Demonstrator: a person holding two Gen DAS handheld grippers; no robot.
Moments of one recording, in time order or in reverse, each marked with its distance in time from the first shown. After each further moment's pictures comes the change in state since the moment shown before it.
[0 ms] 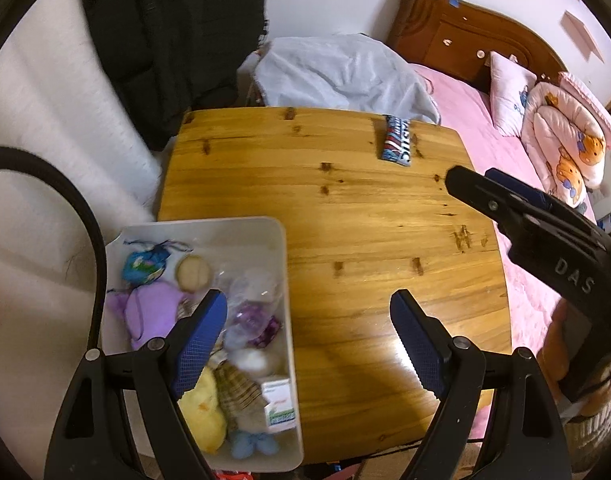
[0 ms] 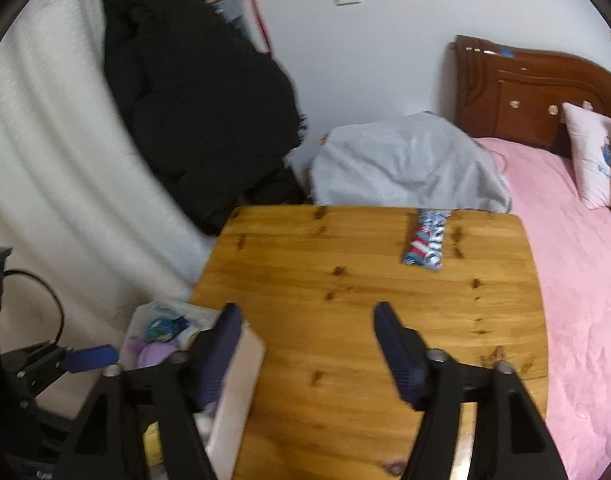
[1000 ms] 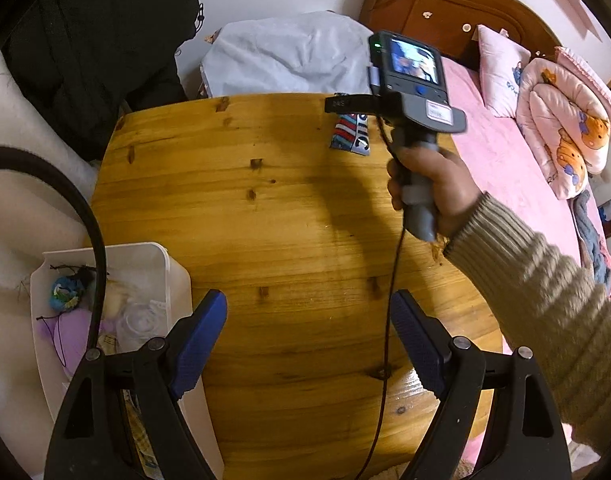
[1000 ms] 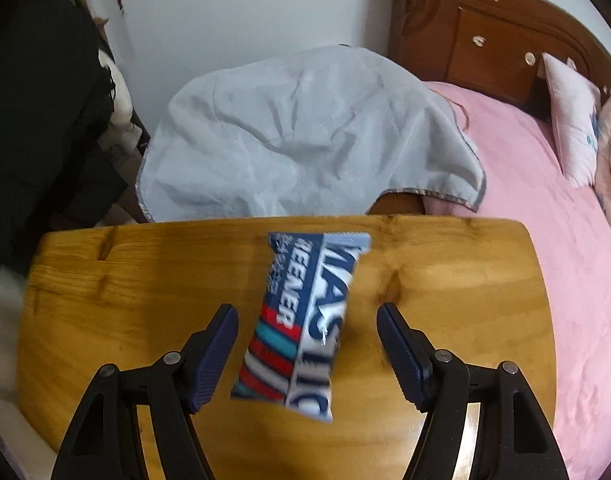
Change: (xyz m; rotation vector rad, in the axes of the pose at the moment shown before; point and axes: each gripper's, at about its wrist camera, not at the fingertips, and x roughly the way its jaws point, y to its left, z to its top) left arm 0.073 -0.087 0.021 0.033 0.047 -0.005; right arm 0.267 -0.162 0.073 0.064 0.158 -0.271
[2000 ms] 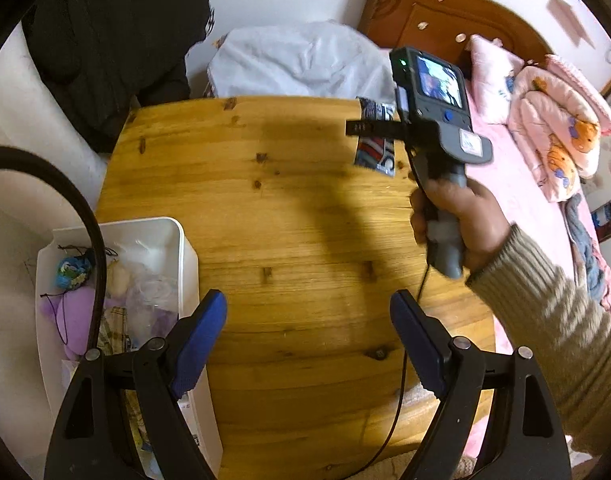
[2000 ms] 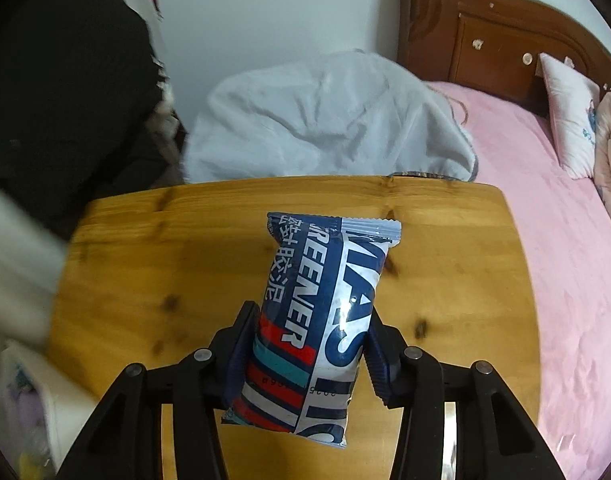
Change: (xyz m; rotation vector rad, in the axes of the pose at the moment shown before) left arm -0.034 0.011 -0.034 0.011 -0.059 -0.030; right arm -0.094 0.002 -0.062 -0.008 -0.011 0.082
